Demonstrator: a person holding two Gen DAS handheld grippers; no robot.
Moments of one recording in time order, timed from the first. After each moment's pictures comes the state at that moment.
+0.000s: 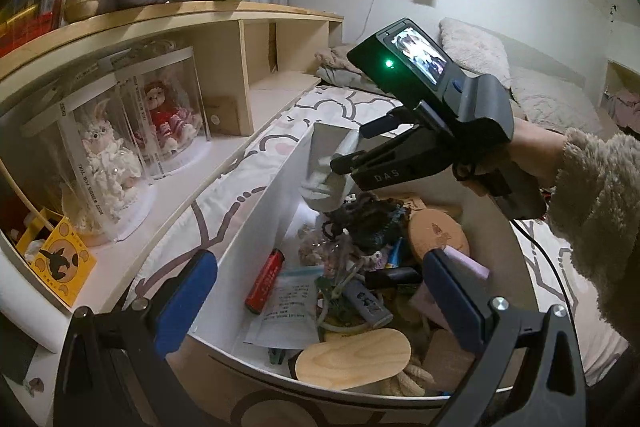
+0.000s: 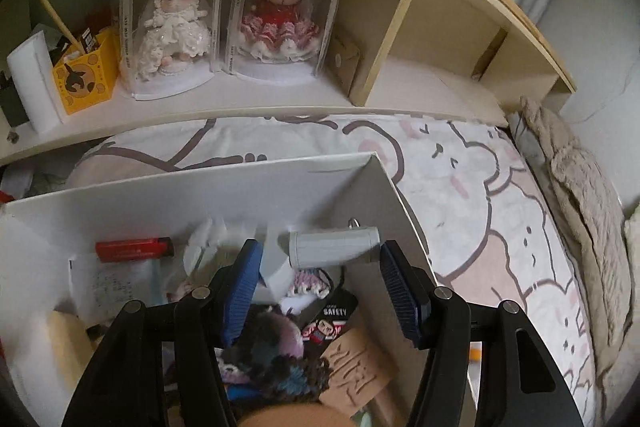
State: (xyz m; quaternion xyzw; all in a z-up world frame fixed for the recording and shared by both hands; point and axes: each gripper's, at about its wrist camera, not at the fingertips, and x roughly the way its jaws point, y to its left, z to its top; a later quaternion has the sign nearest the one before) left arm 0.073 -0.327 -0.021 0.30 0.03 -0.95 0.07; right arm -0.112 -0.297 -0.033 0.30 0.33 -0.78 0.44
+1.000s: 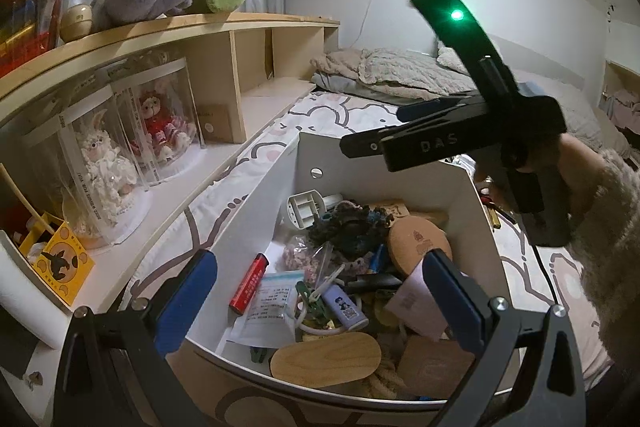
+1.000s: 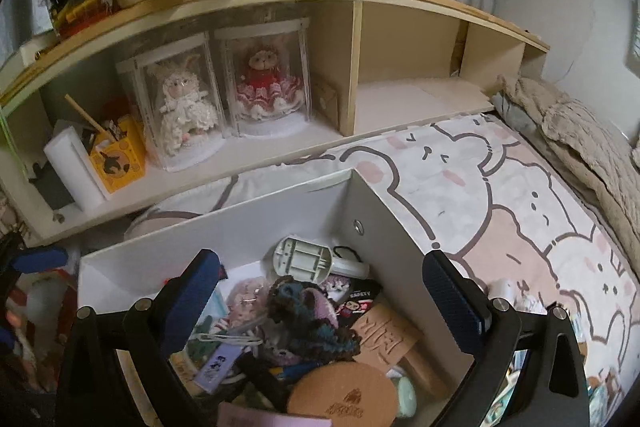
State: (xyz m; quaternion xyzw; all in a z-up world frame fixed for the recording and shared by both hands) left arm 0.076 -0.306 -0.006 0.29 0.03 -0.95 0.08; right arm -0.091 -0.230 0.015 0.31 0.17 -0.82 0.45
